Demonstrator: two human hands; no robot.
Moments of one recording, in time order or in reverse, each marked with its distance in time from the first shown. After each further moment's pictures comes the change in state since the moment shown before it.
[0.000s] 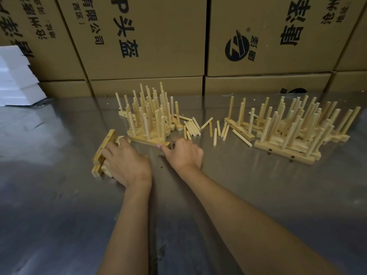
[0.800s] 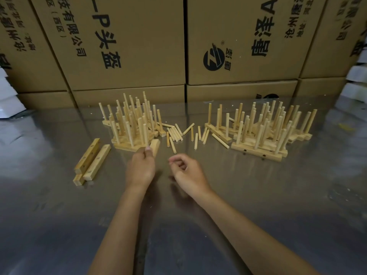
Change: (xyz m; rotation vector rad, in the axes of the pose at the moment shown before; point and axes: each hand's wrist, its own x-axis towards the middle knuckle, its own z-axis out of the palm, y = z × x) left_hand -0.028 0.033 -0.011 -0.506 -0.489 0.068; right_hand -0.064 0.049 -0.050 0.828 -0.146 0.063
